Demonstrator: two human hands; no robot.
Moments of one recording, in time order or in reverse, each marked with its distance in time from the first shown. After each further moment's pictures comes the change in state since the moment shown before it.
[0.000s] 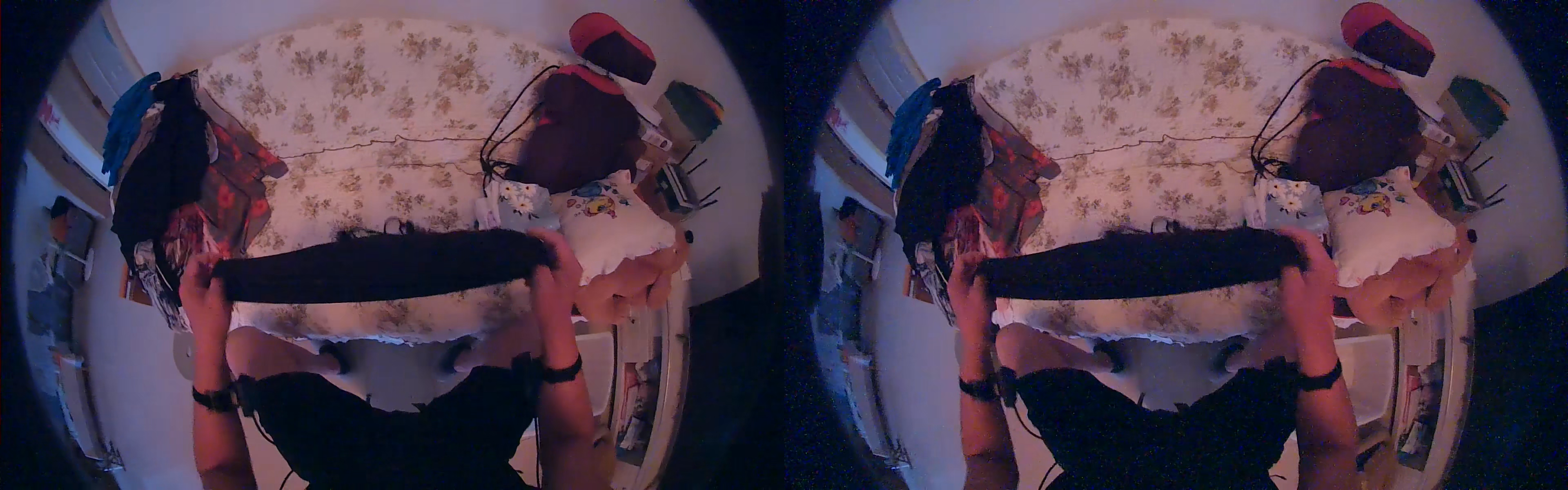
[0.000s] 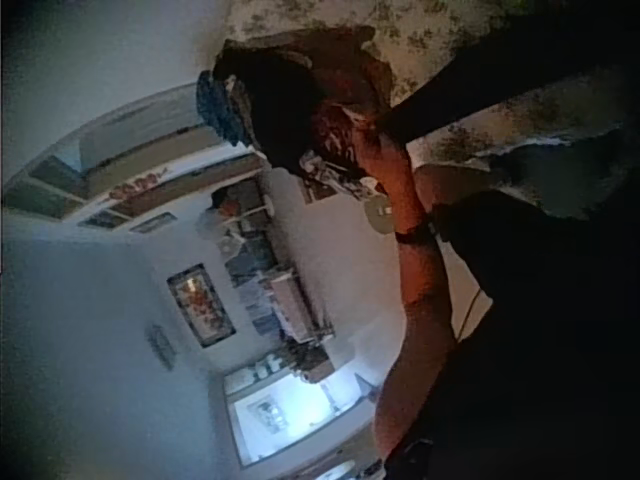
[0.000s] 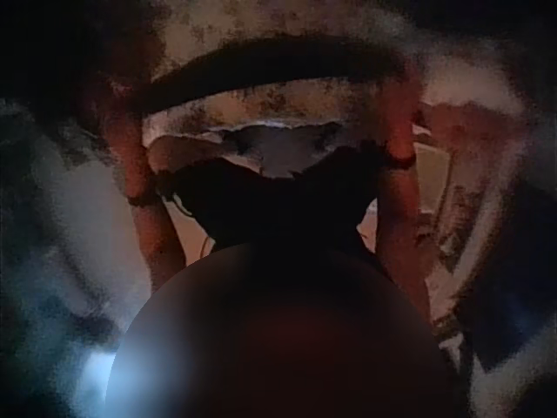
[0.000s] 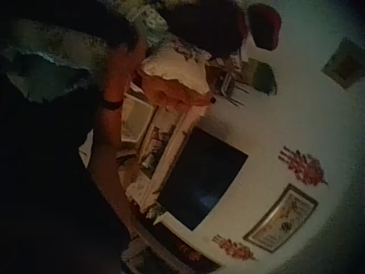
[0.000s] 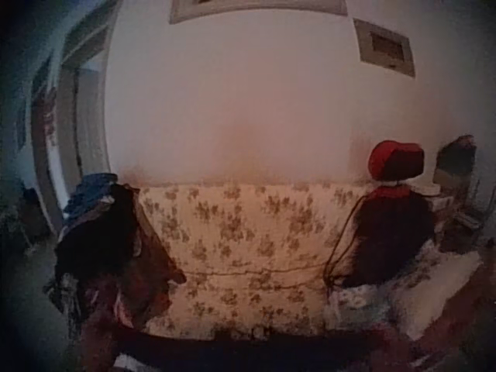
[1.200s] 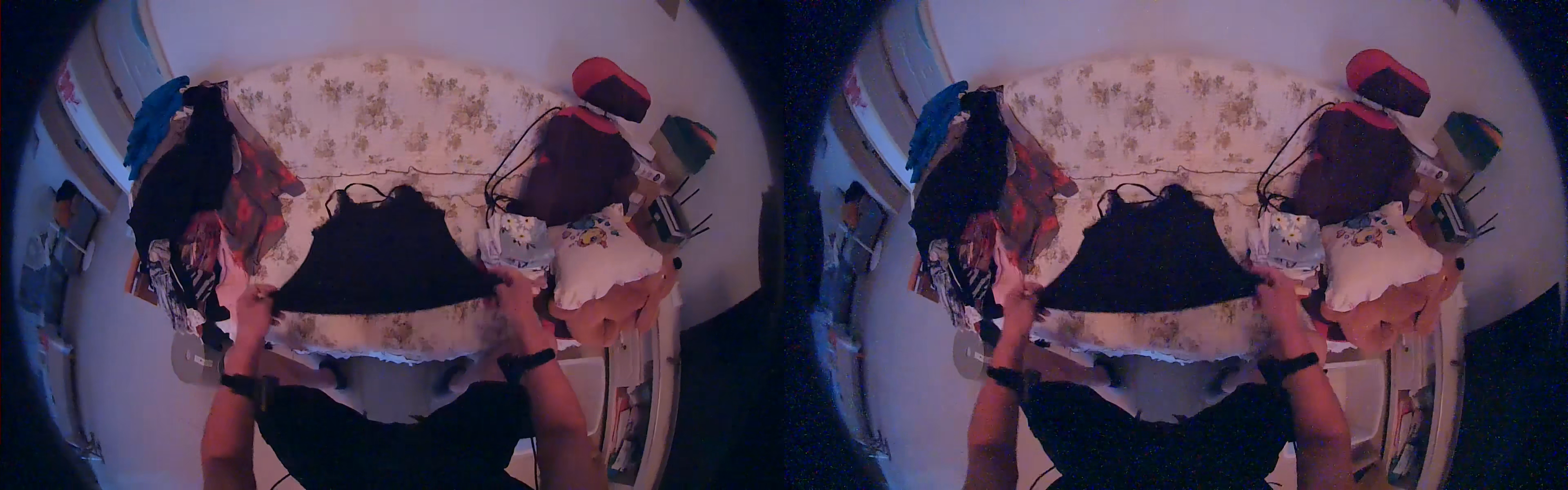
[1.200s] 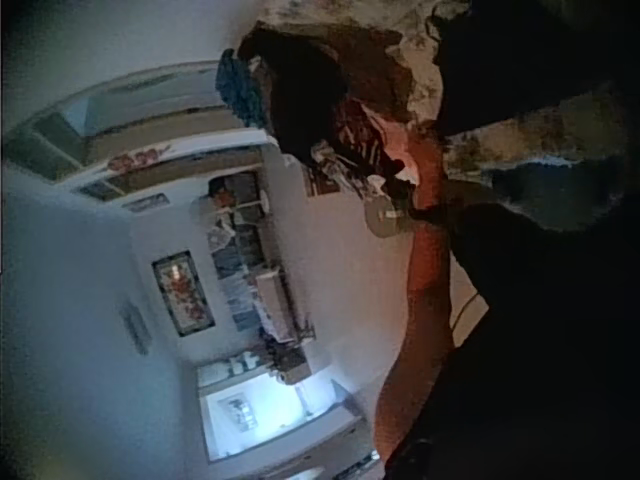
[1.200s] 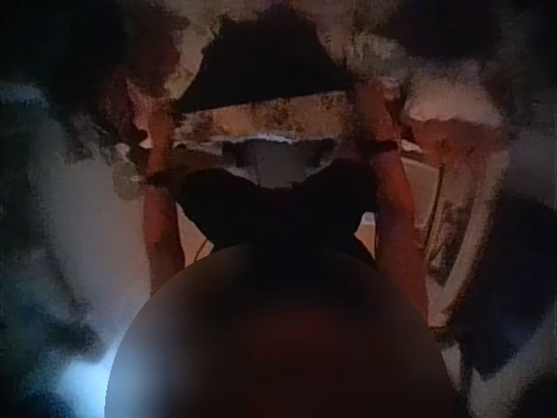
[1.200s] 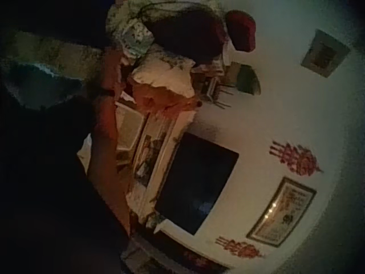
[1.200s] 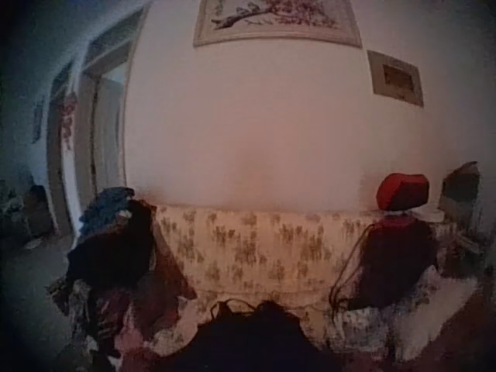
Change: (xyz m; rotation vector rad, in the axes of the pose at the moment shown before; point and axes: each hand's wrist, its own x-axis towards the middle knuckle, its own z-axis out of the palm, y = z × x) left_hand -0.025 -0.126 0.001 0.058 -0.265 -0.317; right_hand 0.016 0.129 0.013 -0.350 -0.249 0.013
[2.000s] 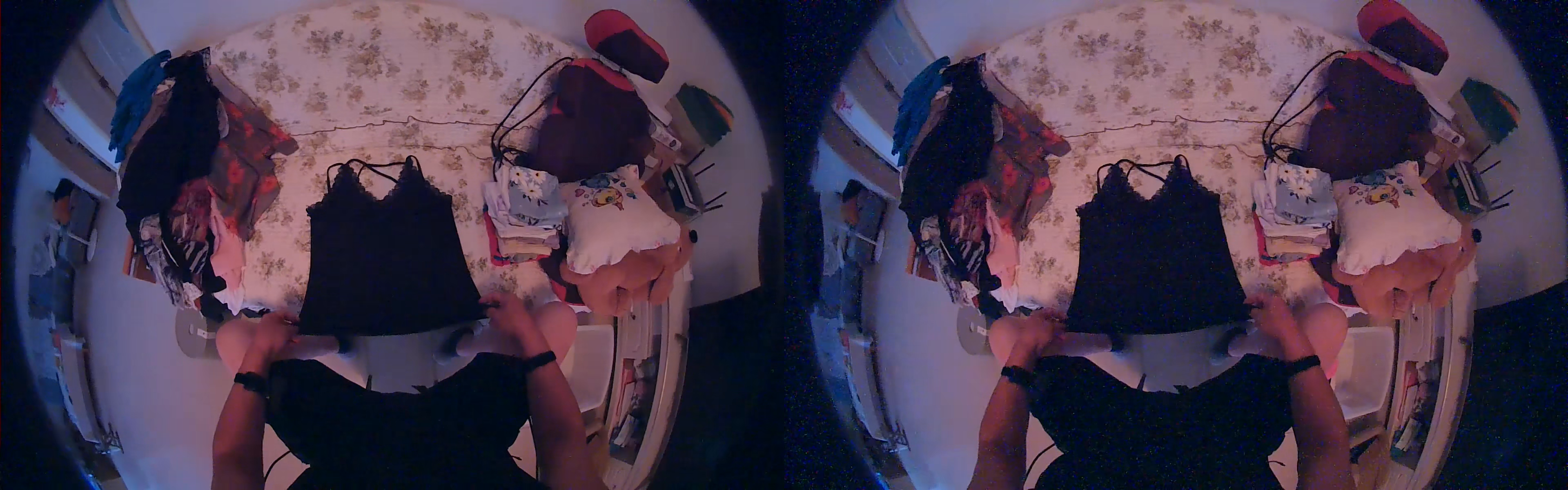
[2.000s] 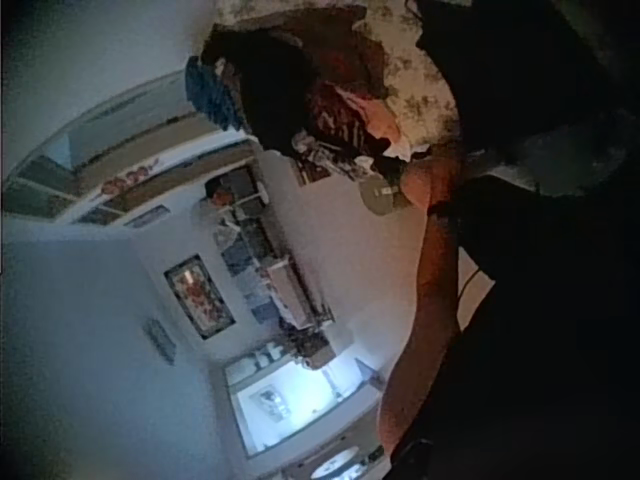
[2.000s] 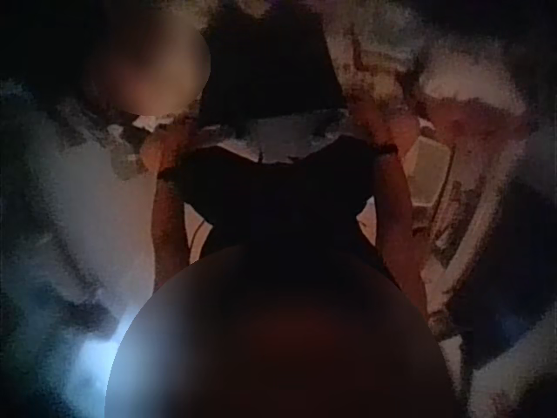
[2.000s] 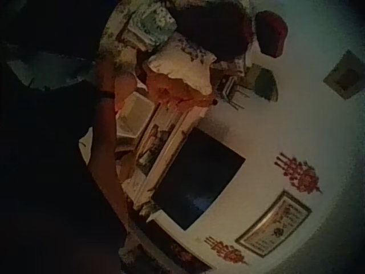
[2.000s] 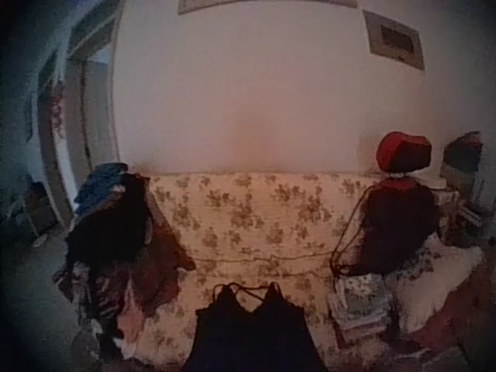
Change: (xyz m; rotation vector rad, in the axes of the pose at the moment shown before) left_hand -0.083 -0.124 -0.023 0.360 -0.524 -0.075; right_hand -0.103 0.045 0.020 0.003 -0.579 0.449
